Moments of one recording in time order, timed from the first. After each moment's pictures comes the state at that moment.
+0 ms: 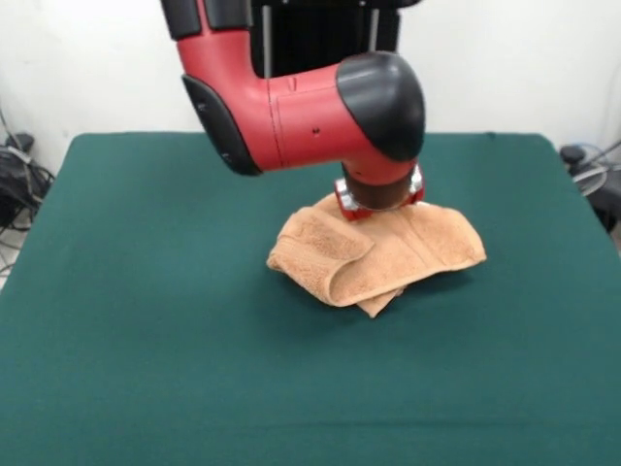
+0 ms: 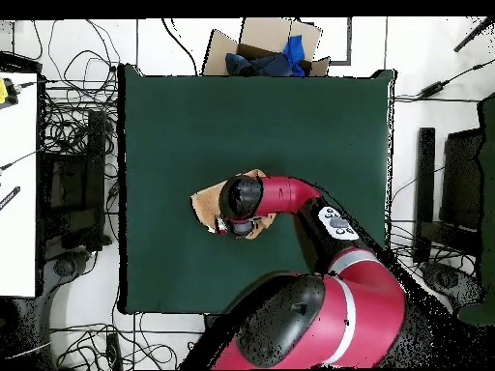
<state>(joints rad) -0.44 -0.31 0.35 1.56 -0.40 0.89 1.58</state>
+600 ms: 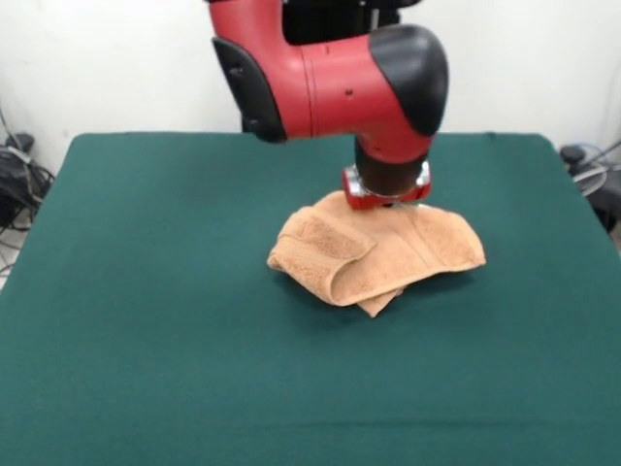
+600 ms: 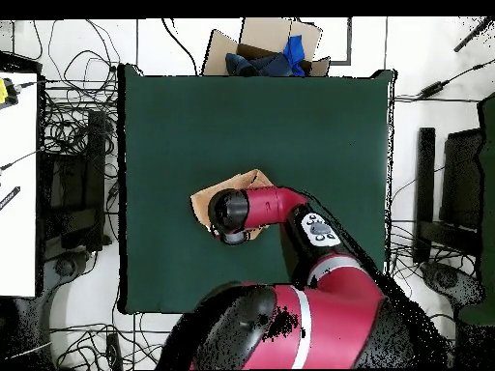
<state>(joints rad) -0.35 -0.38 0.26 1.64 -0.40 0.70 1.67</state>
